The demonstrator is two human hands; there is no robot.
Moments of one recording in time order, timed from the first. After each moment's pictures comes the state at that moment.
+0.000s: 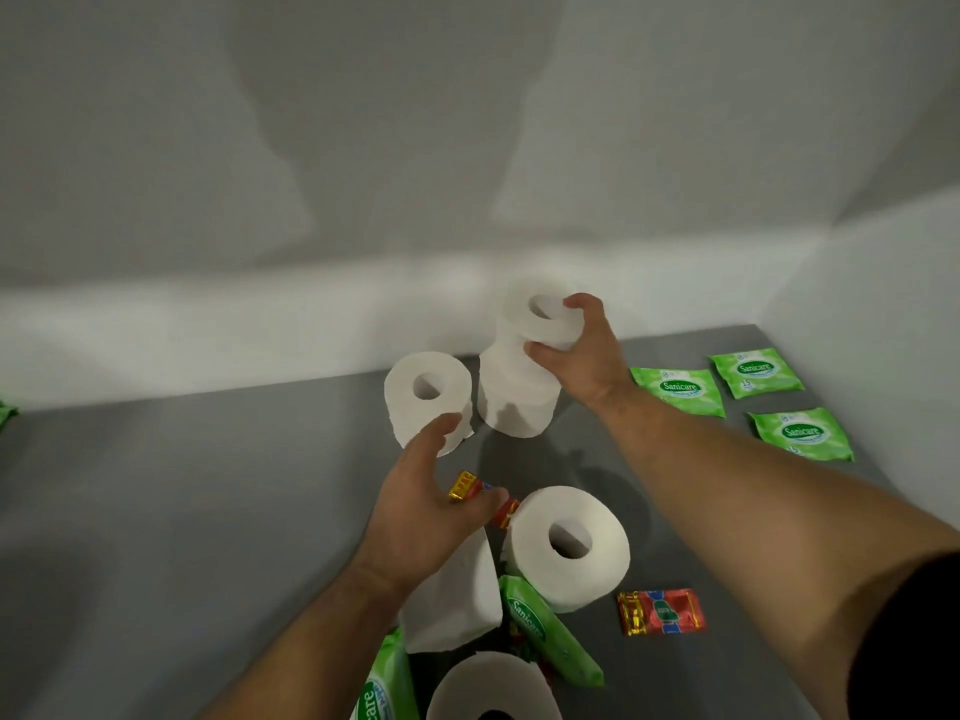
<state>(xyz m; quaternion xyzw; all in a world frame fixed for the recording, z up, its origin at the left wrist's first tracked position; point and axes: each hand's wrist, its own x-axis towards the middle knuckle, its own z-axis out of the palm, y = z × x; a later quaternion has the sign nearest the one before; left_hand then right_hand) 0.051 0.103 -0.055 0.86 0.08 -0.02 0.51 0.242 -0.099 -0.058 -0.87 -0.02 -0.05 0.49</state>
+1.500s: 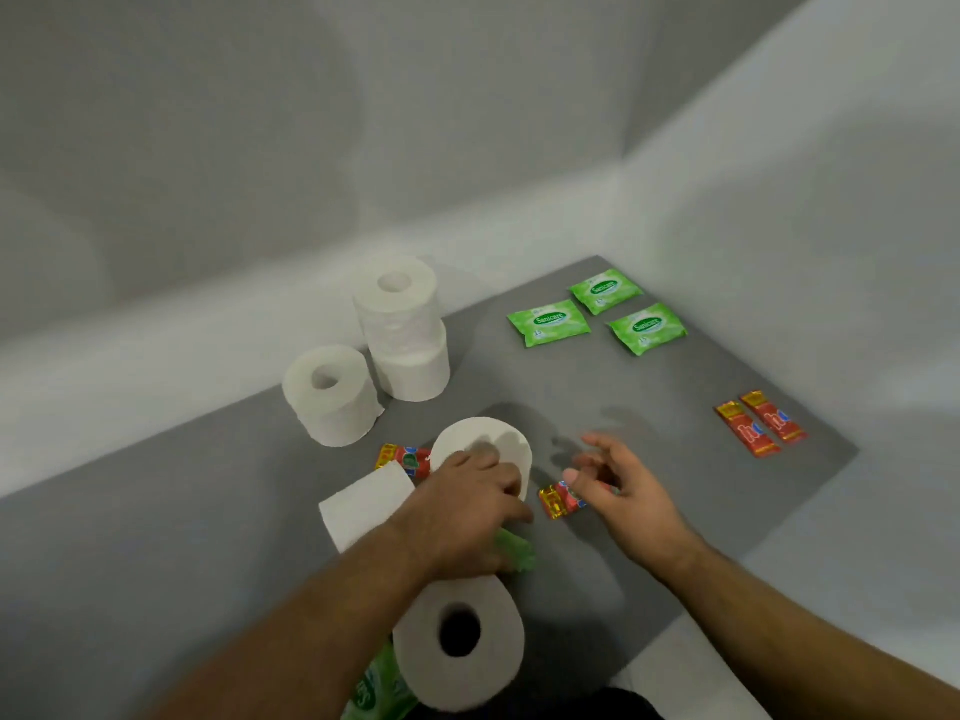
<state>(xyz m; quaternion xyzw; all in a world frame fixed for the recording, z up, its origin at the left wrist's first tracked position) 0.014 0.028 -0.054 0.87 -0.48 -0.13 0.01 -0.055 -0.195 -0.095 -0.79 0.15 -0.01 0.60</state>
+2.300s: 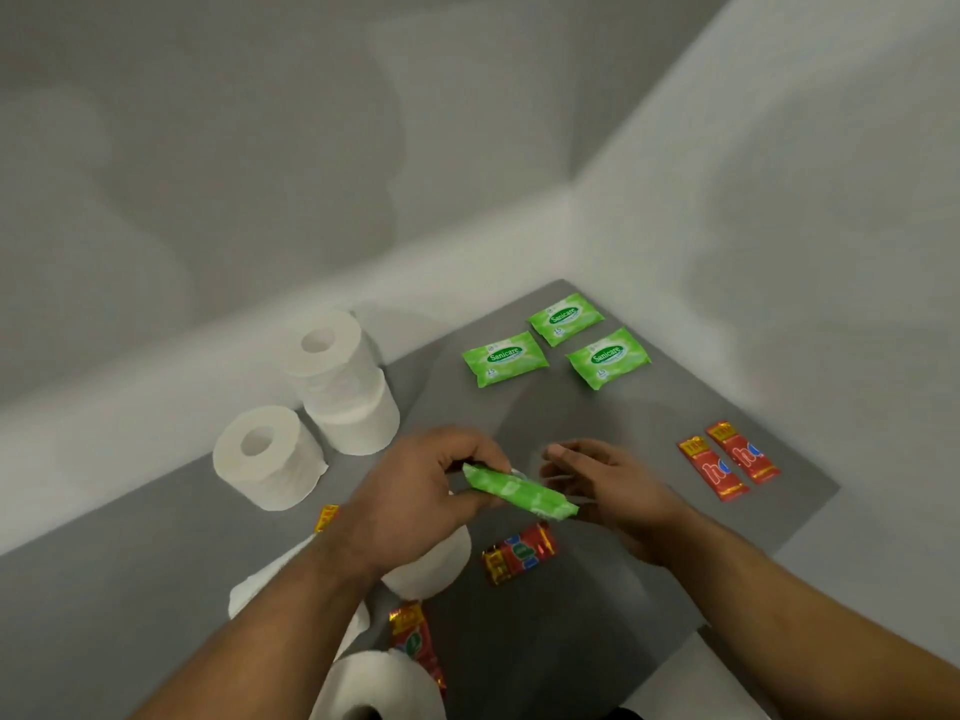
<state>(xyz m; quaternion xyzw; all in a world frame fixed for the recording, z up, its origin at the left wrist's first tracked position) 0.050 -0.054 0.014 0.84 -0.34 -0.09 0.40 0.003 -0.289 -0.054 -0.65 0.21 0.12 0.72</state>
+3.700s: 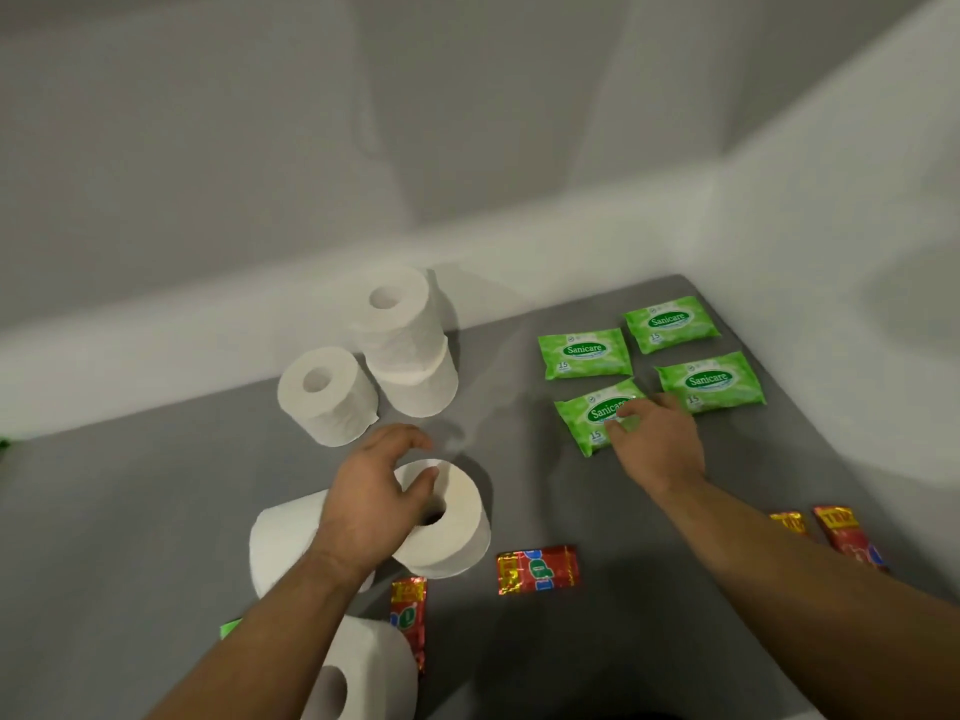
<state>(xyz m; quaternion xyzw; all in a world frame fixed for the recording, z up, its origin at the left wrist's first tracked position) 0.048 -0.028 -0.053 0.95 0.05 0.02 0.32 0.144 -0.341 -0.146 -0.95 0.11 -0.02 0.29</state>
